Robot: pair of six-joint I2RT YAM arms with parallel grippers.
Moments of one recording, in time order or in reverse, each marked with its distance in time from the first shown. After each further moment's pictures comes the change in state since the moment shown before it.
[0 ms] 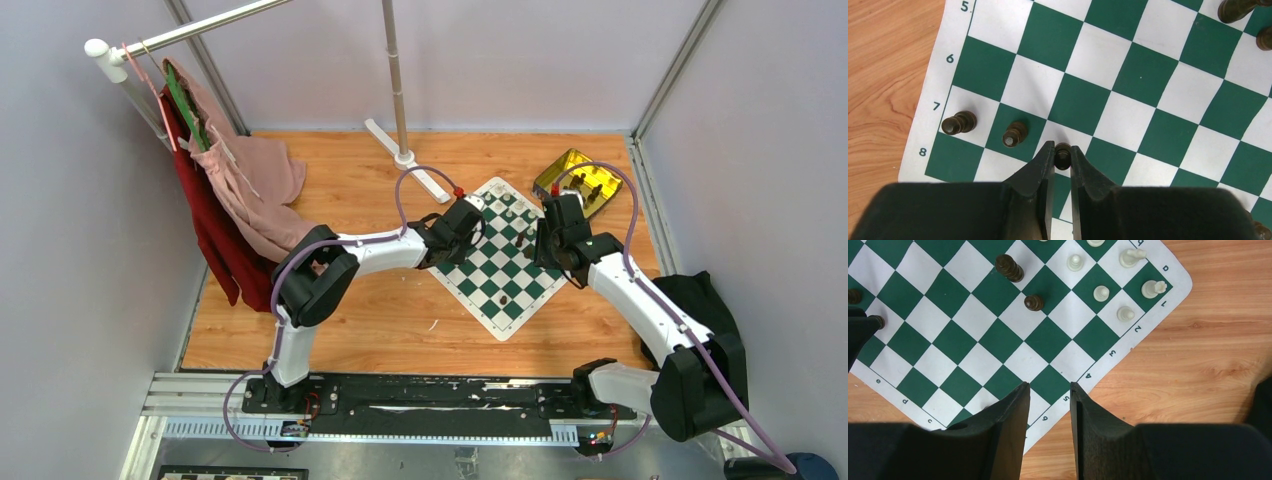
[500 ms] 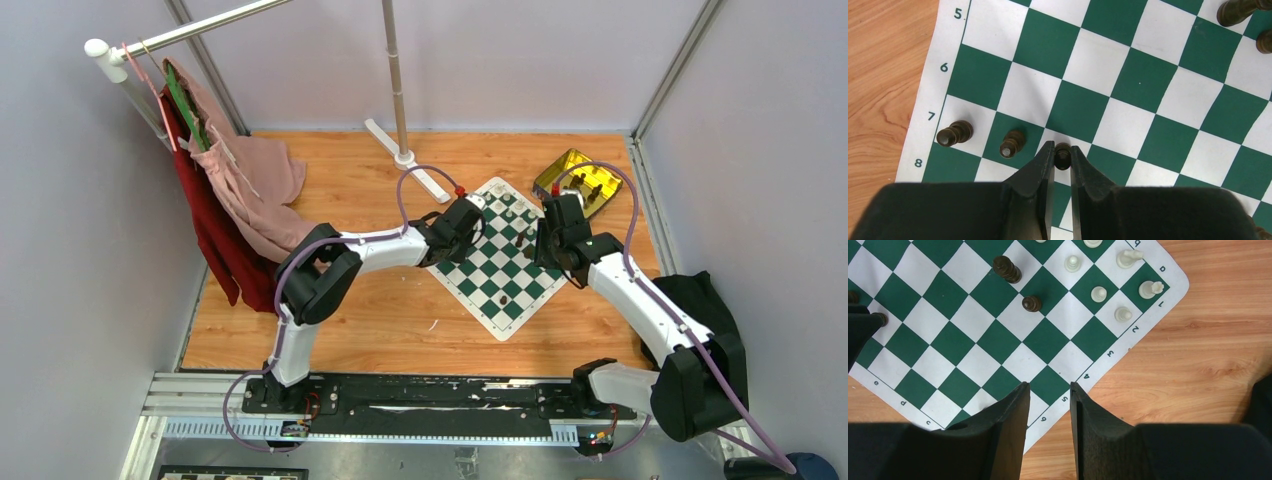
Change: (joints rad) left arm 0.011 0.022 0.016 0.008 0.026 0.014; right arm 0.000 0.000 0.000 0.000 0.014 0.000
